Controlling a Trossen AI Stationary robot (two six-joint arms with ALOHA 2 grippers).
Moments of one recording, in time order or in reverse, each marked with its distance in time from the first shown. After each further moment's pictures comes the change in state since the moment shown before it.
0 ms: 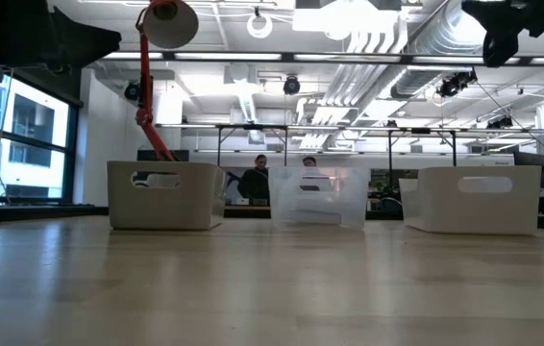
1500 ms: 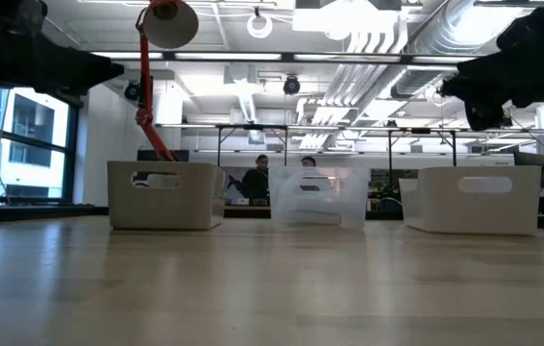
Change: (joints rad) left arm 0.000 0.001 0.001 -0.299 0.266 -0.133; right arm 0.000 0.011 -0.270 0.061 -0.062 -0.016
